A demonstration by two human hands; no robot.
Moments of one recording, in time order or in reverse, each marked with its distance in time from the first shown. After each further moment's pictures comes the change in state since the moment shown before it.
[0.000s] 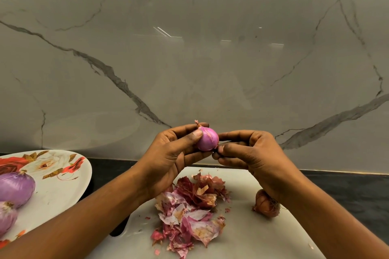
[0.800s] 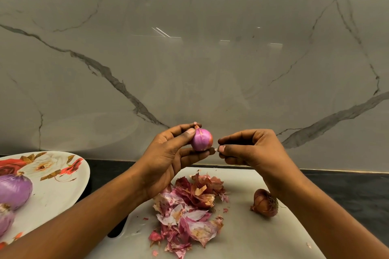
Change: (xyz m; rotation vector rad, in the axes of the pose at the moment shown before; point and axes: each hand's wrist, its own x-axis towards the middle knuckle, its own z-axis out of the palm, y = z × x) left_hand -0.001 0.000 0.003 -0.065 0.075 -0.056; right_hand 0.004 0.004 -0.009 -0.234 0.108 -0.069
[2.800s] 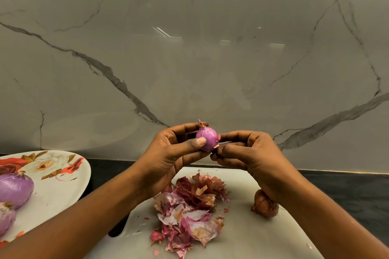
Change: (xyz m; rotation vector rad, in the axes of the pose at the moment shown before) left_hand -0.001 0.002 -0.001 0.109 -0.085 0.084; right_hand -0.005 -0.007 0.008 0.238 -0.101 0.094
